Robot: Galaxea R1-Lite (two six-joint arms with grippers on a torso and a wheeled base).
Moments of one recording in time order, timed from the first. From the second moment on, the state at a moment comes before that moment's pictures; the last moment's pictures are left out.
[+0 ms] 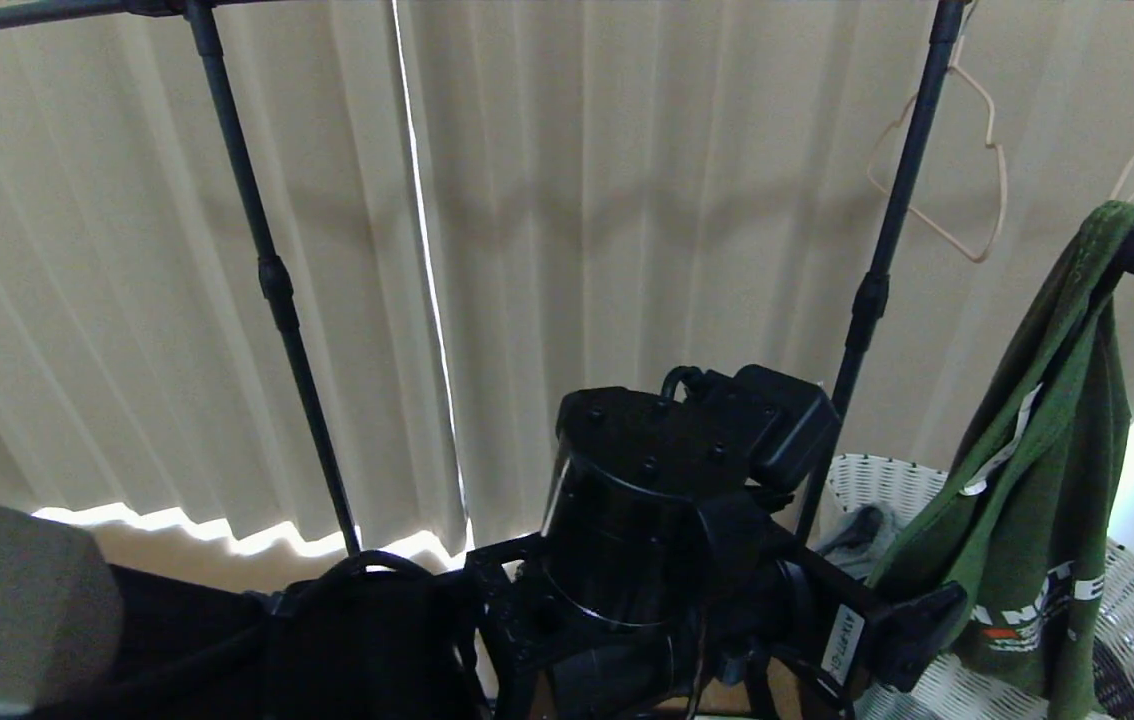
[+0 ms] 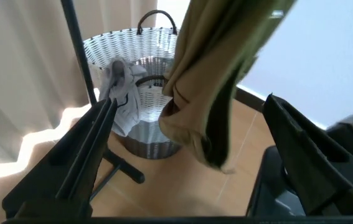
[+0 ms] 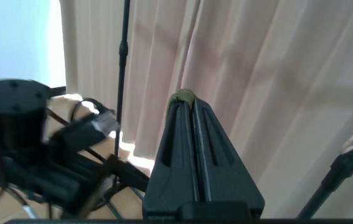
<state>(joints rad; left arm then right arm) -1.07 1.93 -1.05 -0.68 -0.04 -0.16 0.67 1.02 -0.78 -0.36 0.04 -0.09</state>
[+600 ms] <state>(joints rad) -1.06 2.02 -1.07 -0.67 0.00 -0.14 0.67 1.00 -0.78 -0.36 0.04 -0.09</state>
